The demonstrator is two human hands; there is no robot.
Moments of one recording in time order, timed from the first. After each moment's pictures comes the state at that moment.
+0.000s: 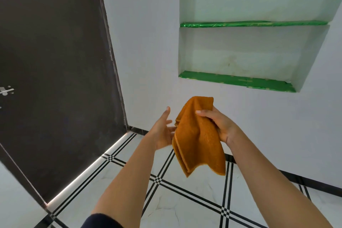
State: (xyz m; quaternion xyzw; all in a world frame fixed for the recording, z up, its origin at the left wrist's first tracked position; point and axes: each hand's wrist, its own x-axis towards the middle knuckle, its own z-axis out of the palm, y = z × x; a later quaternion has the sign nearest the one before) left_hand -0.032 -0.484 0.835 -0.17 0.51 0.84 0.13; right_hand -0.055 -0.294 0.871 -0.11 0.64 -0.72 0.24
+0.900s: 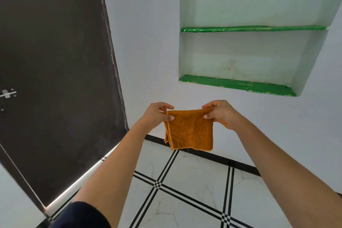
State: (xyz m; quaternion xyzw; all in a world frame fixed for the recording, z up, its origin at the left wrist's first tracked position) left_hand -0.047 -0.504 0.874 -0.04 0.86 0.51 -0.08; right_hand -0.092 -0.285 0.896 -0.08 0.83 -0.55 0.10
